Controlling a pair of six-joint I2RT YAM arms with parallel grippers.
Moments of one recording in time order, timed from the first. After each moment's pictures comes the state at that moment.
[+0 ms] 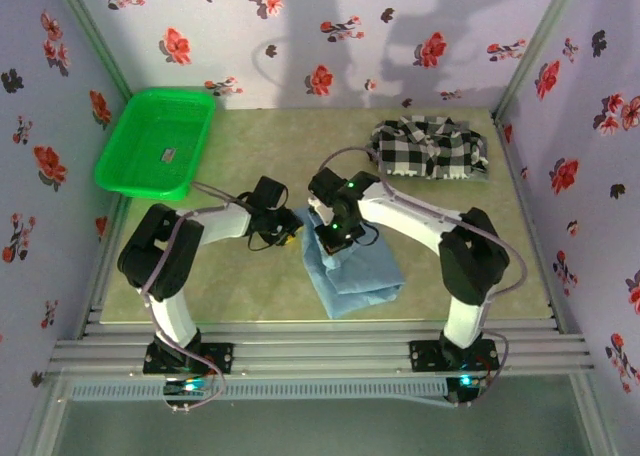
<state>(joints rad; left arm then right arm) -0.56 1.81 0.96 -0.21 0.26 -1.23 0.82 1.79 1.42 -1.03 -0.22 0.25</state>
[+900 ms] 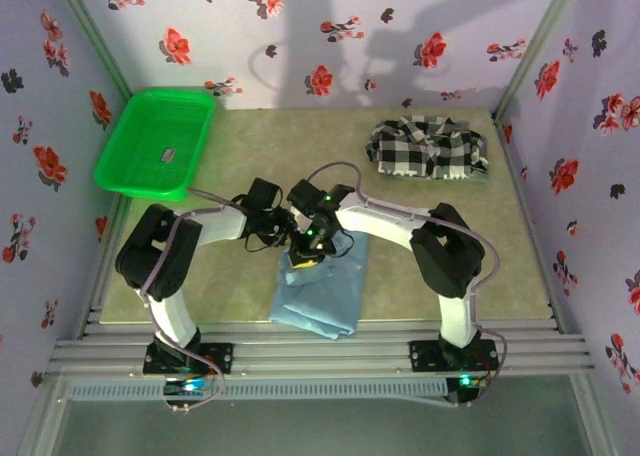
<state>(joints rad) -0.53 1.79 0.90 -0.10 0.33 -1.29 0.89 1.94 1.44 -0.82 -0.49 0.63</state>
